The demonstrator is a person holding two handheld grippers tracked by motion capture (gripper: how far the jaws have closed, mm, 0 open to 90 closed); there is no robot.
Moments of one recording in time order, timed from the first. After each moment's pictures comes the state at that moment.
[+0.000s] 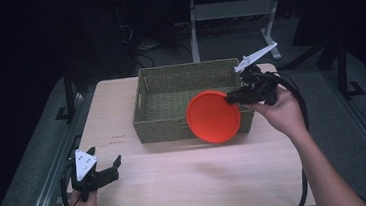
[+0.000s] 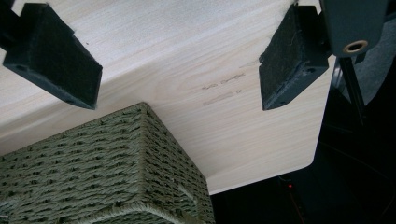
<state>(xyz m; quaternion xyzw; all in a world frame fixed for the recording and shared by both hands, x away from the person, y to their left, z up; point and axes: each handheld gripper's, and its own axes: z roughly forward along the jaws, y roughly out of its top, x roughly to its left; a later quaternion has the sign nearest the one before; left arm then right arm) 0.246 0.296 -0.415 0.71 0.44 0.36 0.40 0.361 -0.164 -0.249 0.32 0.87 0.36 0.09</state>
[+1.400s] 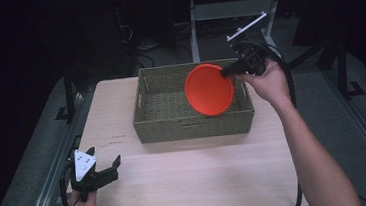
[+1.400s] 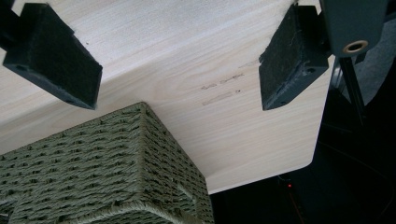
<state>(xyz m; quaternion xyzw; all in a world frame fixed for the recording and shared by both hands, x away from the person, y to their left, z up) 0.245 0.297 -0.414 0.71 0.45 0.36 0.40 0.430 -0.159 -0.228 0.38 0.85 0.35 0.10</state>
